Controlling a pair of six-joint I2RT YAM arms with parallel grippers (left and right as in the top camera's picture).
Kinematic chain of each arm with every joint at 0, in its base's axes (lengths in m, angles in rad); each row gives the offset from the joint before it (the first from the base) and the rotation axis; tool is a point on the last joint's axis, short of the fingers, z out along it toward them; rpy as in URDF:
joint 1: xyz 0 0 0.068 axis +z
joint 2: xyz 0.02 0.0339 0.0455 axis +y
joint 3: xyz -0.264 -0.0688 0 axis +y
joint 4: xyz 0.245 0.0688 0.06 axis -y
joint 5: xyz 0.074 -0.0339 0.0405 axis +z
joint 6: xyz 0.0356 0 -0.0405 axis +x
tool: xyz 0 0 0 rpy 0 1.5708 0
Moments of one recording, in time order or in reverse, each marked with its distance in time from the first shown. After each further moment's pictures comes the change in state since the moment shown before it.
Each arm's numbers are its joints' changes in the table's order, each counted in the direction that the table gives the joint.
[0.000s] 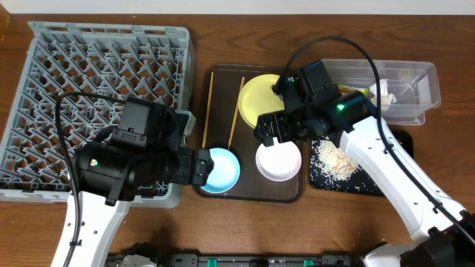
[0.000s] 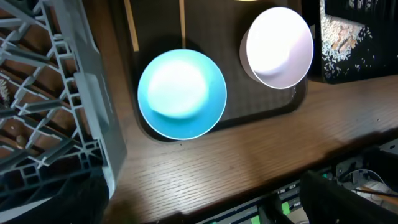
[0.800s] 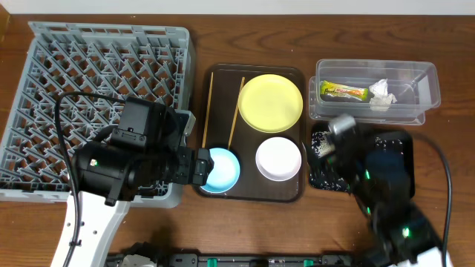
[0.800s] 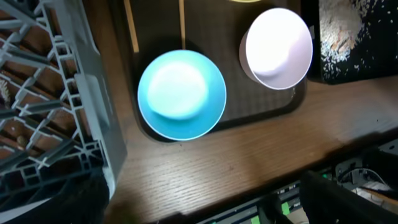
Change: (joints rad) left arm 0.000 0.000 -0.005 0.000 0.000 0.000; right arm -0.083 -0.893 0.800 0.658 -0.324 -0.385
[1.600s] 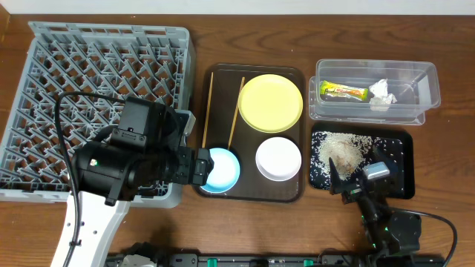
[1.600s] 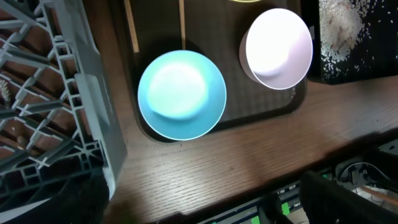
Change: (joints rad) left arm 0.000 0.000 0.000 0.000 0.000 0.000; right arm -0.302 -0.665 0.525 0.210 0.154 0.002
